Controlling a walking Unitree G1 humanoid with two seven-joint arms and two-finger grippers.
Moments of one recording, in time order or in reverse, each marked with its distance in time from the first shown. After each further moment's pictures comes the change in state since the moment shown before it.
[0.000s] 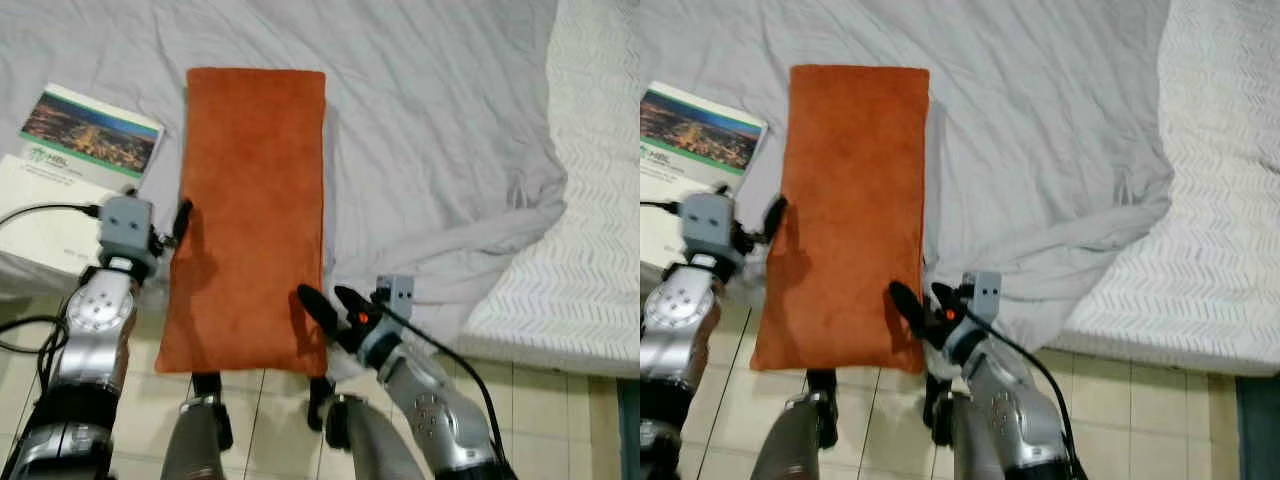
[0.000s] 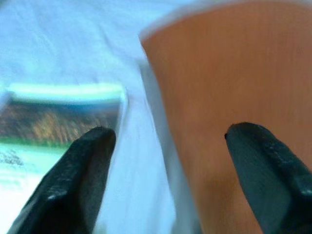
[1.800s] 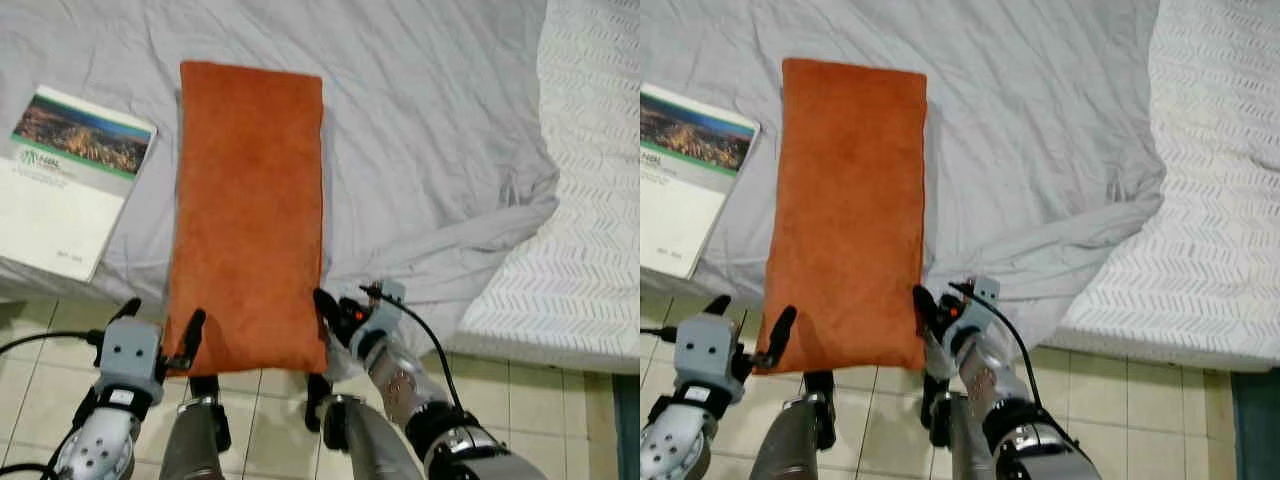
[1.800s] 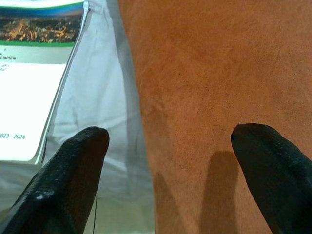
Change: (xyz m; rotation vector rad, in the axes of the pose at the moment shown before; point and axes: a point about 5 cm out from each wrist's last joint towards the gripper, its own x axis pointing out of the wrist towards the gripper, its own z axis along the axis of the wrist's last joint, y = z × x) left arm -0.123 -0.041 -0.029 -0.025 0.288 -0.048; right arm 0.043 -0.037 -0.039 0.180 0.088 -0.198
